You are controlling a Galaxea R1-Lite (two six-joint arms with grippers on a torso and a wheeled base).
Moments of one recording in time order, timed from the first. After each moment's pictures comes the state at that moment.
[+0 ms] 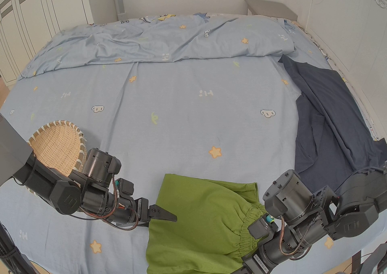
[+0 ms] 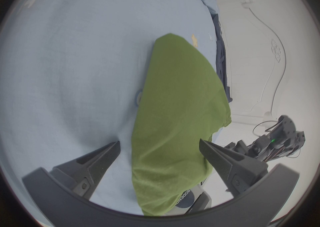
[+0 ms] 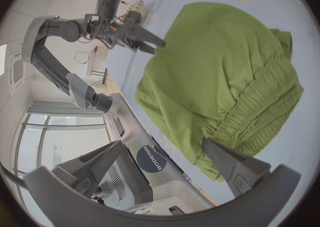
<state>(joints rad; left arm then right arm) -0.38 1.90 -0.68 -0.24 -0.57 -0.47 0.87 1.77 -0.77 0.12 0.45 0.27</state>
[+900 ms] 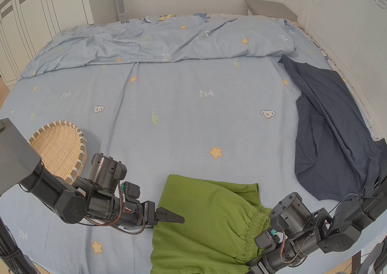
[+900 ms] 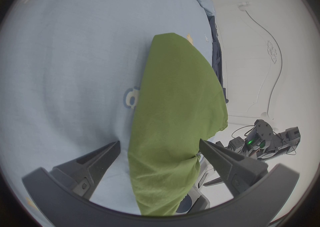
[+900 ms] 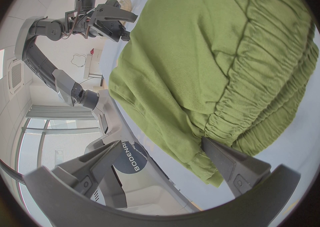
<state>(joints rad) -0.43 1.92 -0.63 -0.38 -0.57 -0.54 0.78 1.88 -0.48 -0.24 0.46 0.24</state>
